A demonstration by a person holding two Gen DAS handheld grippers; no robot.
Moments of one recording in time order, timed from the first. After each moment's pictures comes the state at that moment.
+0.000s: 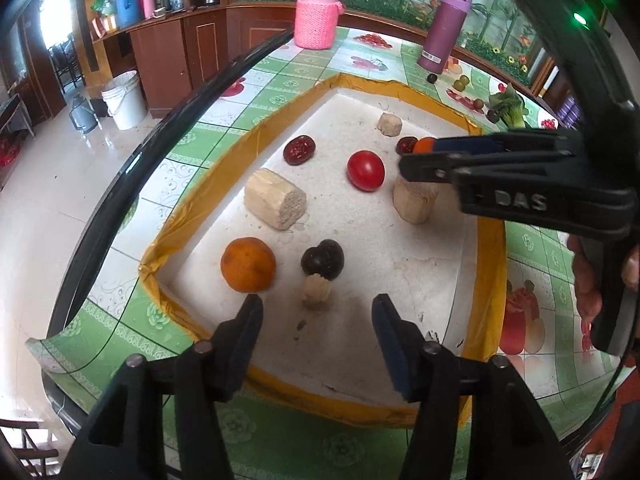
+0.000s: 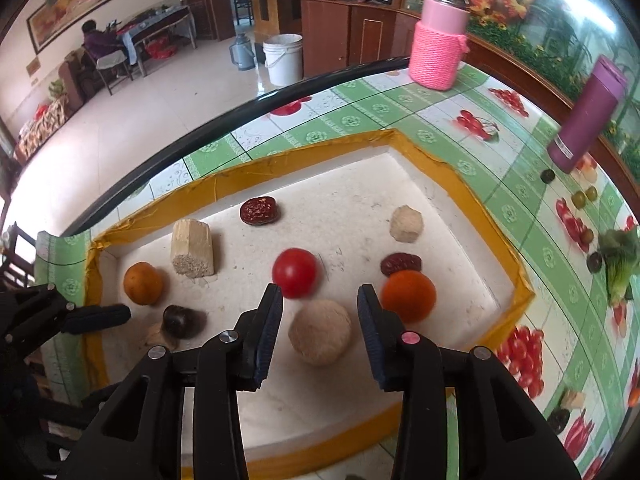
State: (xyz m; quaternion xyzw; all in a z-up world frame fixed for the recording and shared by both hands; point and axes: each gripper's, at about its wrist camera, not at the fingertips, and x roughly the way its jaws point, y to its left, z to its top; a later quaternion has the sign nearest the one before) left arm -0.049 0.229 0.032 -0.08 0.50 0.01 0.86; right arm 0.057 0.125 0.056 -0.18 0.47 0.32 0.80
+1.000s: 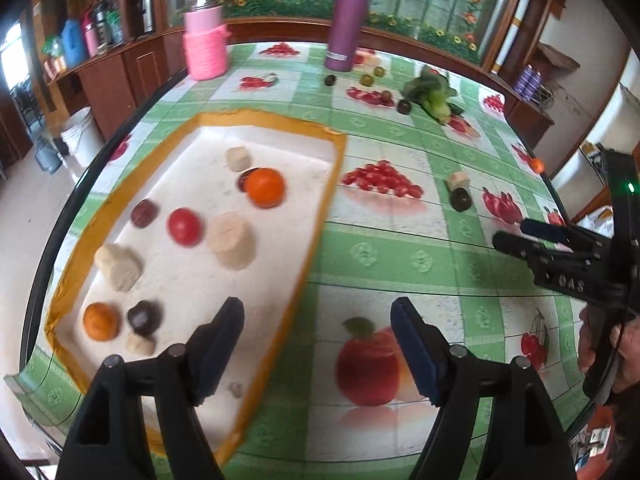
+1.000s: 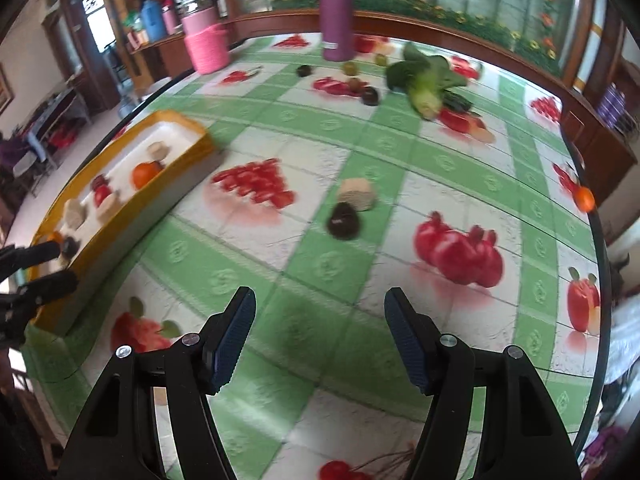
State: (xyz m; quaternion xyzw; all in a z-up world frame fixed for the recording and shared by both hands) left arm -0.015 0.100 0.064 -0.03 0.49 -0.06 0.87; right arm 0.038 -0.129 0.056 -0.04 0.48 0.14 0.86
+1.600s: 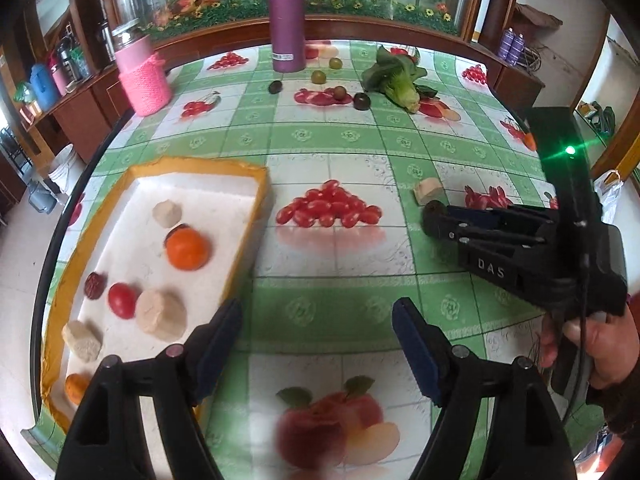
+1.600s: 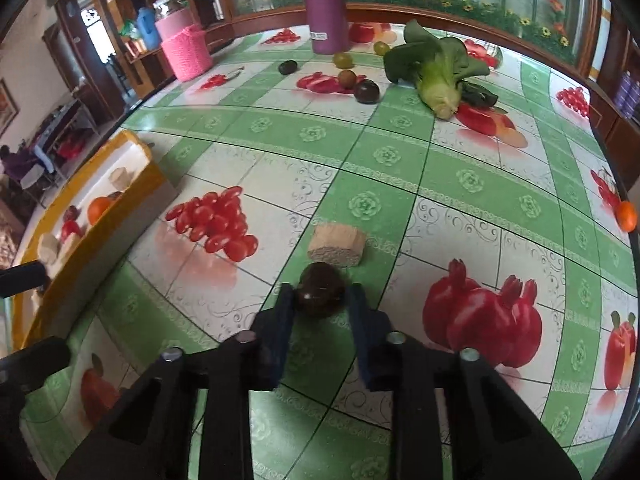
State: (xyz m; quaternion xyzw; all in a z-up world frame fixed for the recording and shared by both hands) left arm 0.034 0.029 0.066 0.03 0.50 -0.08 0.86; right arm 0.094 -0.132 0.028 -0.02 0.49 0.17 0.86
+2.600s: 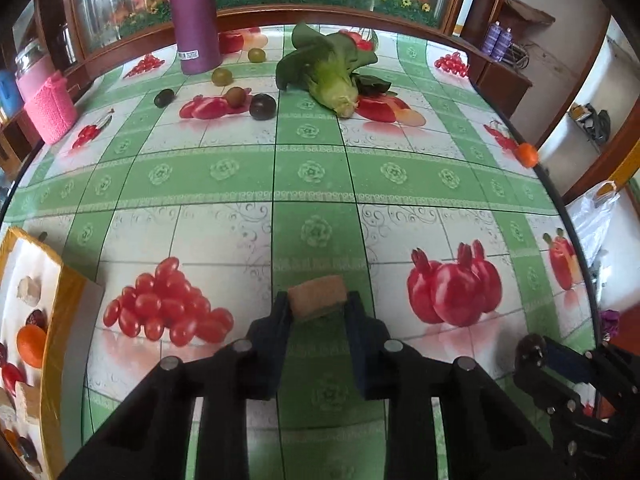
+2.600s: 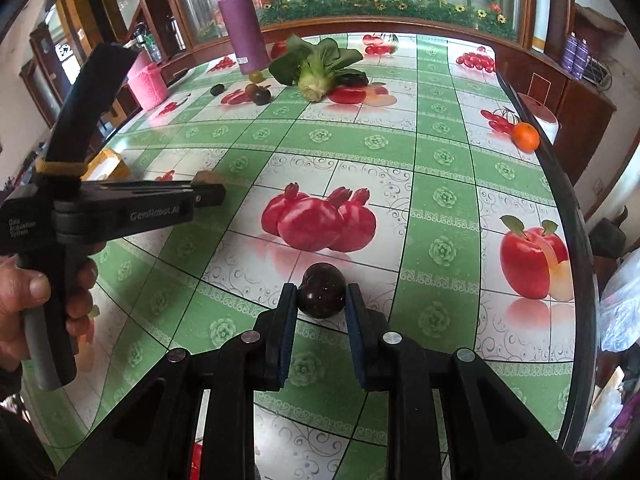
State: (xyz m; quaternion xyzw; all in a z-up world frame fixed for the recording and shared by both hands) left arm 0.115 -0.072 0.025 0.01 0.51 -0.12 0.85; right arm 0.032 -0.242 0.041 0.02 0.47 0.11 0.88
